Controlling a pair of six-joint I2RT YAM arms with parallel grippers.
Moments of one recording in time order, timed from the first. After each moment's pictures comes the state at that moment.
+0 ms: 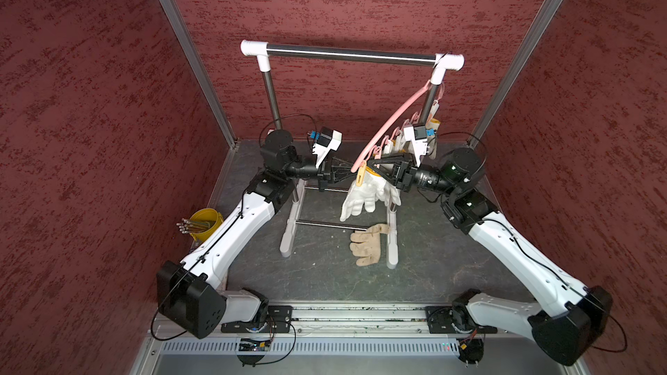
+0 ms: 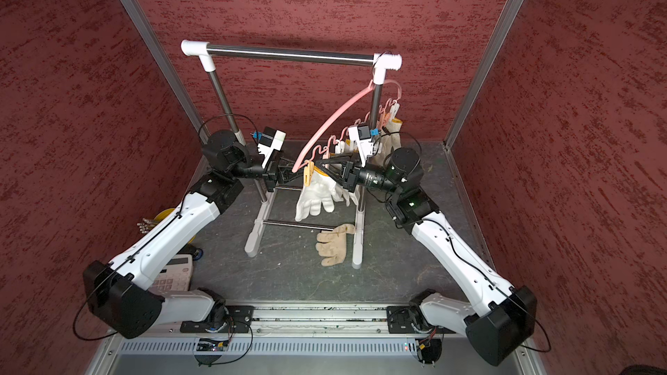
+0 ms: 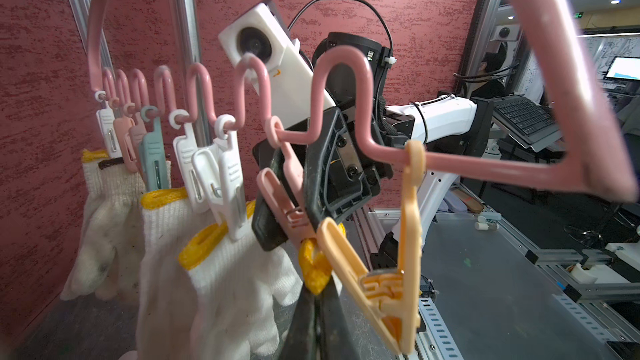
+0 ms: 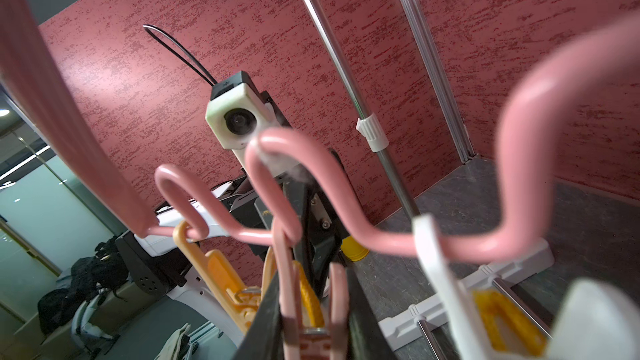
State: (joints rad) left arm -0.43 1.34 1.25 0.20 1.19 -0.16; right arm 0.49 1.19 1.14 0.24 -0.79 0.66
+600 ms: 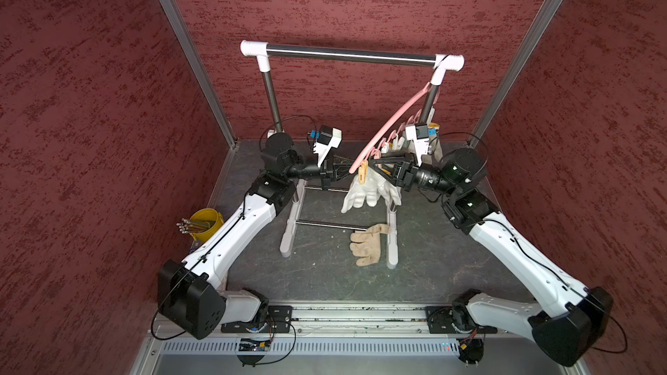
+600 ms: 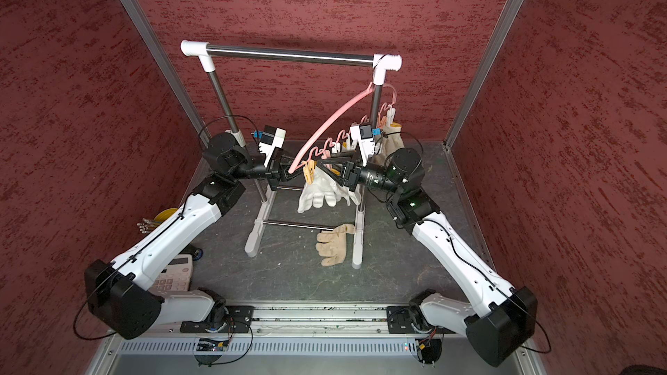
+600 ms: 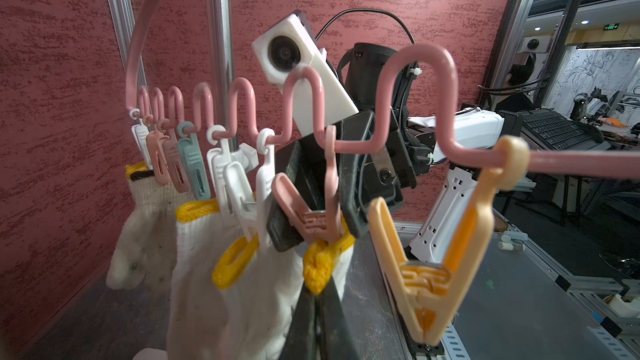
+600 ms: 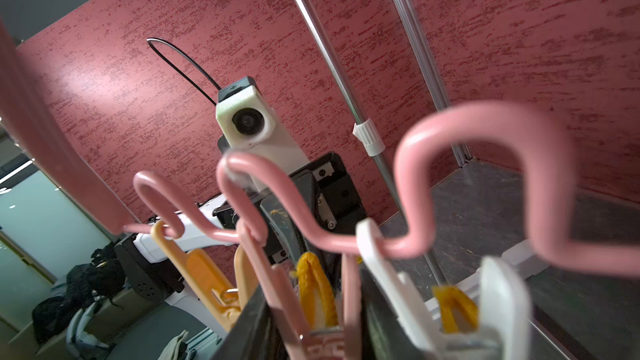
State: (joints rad) left arm -0.44 1.34 1.23 0.27 1.12 -0.20; right arm 0.48 1.18 1.14 0.25 -0.77 0.67
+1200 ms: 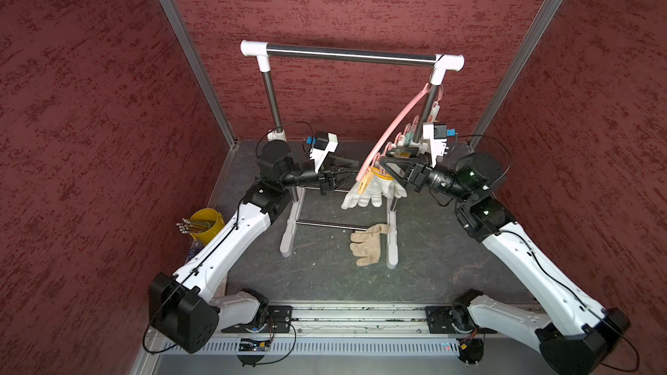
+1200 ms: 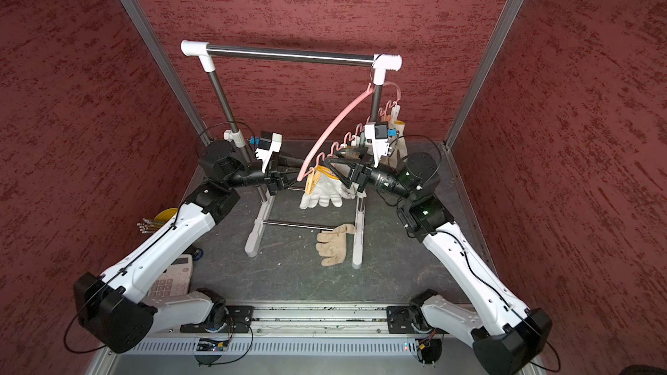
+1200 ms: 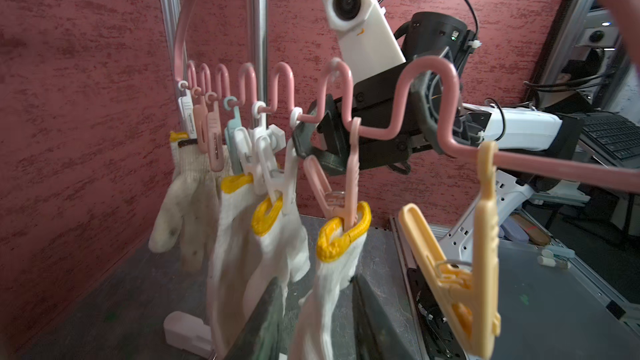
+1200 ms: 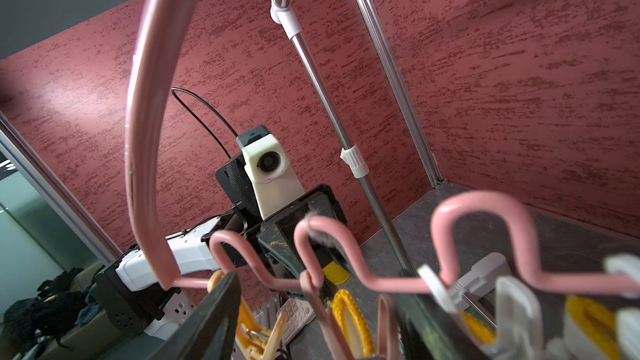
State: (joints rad) left arm -0.44 1.23 1.14 0.17 0.96 -0.12; right arm 0.47 1.07 1.14 0.15 -0.67 0.63
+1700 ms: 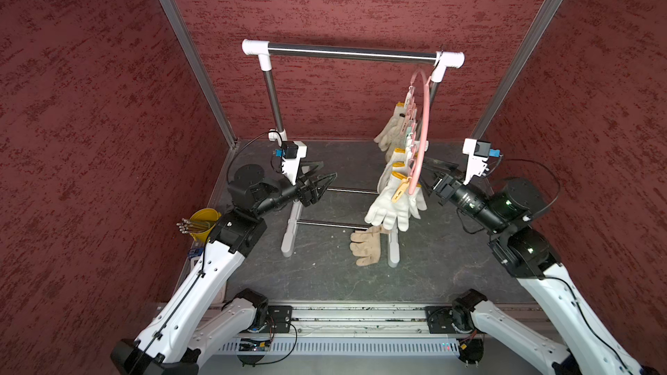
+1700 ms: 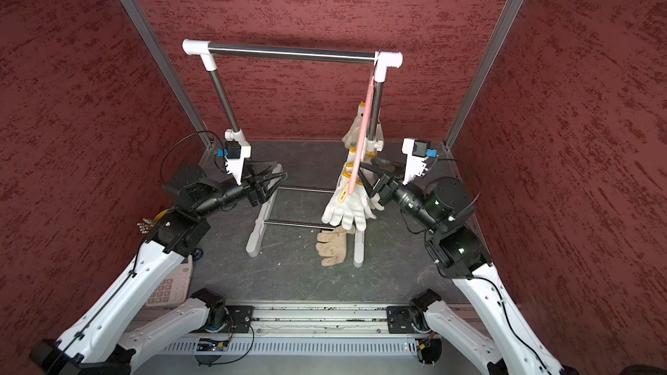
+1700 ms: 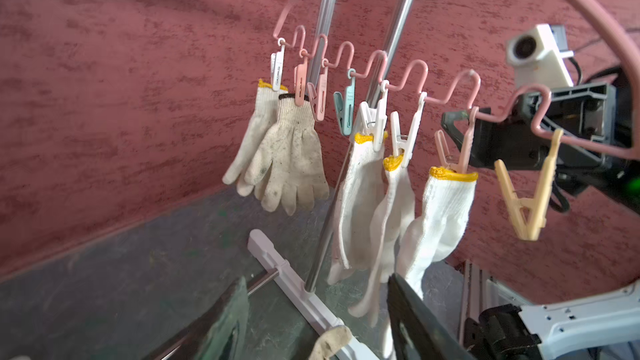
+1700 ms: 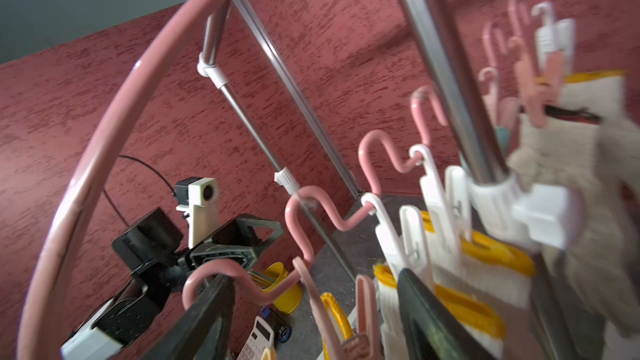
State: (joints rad) left arm -0.40 0.90 1.01 -0.13 0.52 -0.27; right arm 0.47 0.75 1.06 -0.19 -0.23 0.64
